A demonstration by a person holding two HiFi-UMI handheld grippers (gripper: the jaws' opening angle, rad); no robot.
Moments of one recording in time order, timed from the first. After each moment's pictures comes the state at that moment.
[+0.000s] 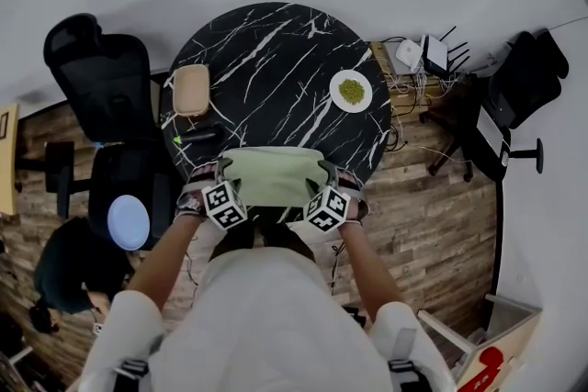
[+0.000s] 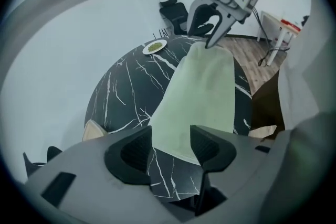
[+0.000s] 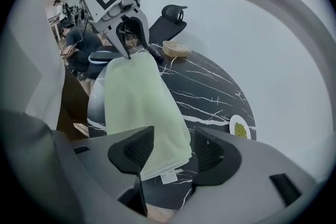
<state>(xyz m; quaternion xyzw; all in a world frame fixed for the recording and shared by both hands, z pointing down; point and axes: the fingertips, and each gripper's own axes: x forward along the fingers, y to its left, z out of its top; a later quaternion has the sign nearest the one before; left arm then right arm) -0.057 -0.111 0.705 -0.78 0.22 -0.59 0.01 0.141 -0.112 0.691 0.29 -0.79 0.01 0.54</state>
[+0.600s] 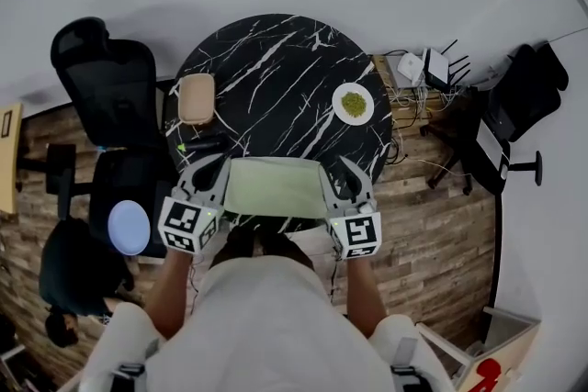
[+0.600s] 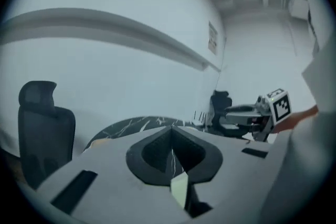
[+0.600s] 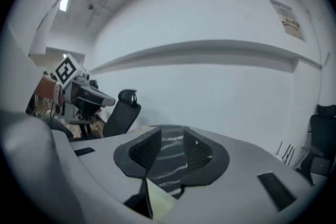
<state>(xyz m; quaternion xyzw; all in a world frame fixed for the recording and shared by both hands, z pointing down) -0.067 -0.160 0.482 -0.86 0.46 -0.13 -0.15 0.142 -0.158 0.484 0.51 -0.85 0.04 0.13</state>
